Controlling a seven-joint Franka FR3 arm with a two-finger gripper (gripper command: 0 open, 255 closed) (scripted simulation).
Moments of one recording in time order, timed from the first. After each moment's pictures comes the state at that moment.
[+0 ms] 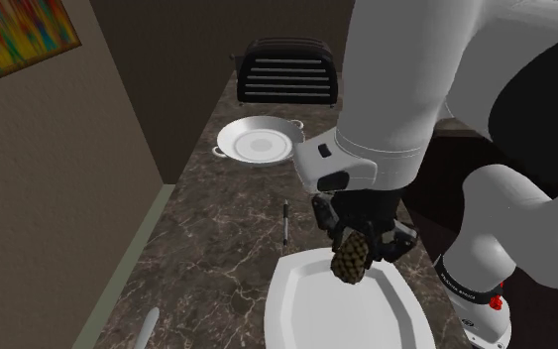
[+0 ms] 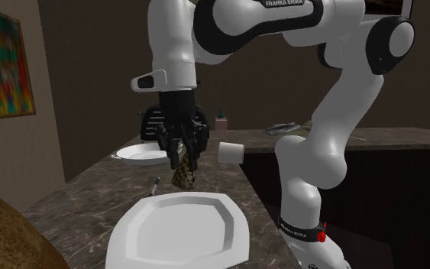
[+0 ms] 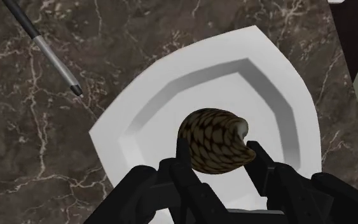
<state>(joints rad) 0.75 -0.60 0.19 -2.40 0.15 1.74 -0.85</state>
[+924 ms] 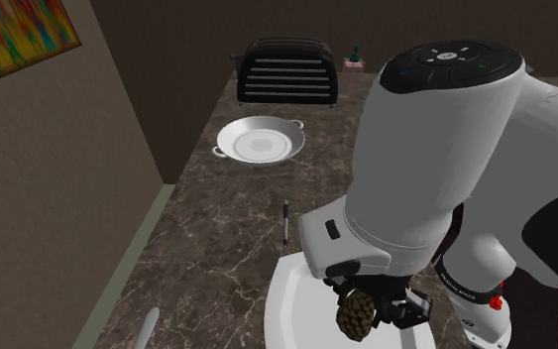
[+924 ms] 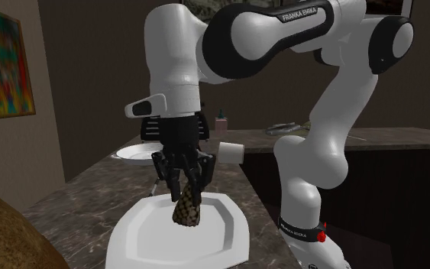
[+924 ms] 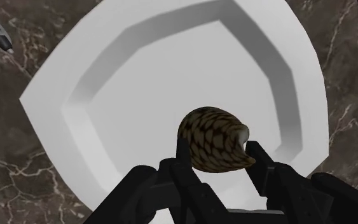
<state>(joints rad) 0.80 -0.55 0.30 -2.47 0.22 1.87 -0.73</state>
